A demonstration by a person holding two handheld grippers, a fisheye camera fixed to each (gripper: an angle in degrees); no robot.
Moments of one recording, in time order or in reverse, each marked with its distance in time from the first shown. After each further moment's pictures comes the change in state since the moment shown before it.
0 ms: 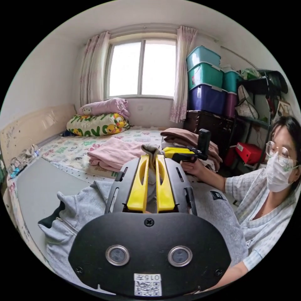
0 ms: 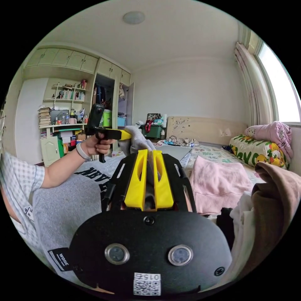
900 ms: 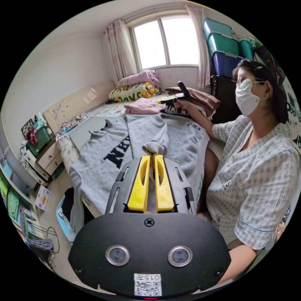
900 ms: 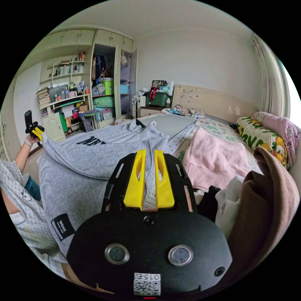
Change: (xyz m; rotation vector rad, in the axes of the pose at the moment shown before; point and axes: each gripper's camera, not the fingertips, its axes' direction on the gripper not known) left arm 0.238 0.221 -0.382 -0.368 -0.321 -0.121; right arm 0.038 -0.004 0.077 -0.381 -0.069 -0.024
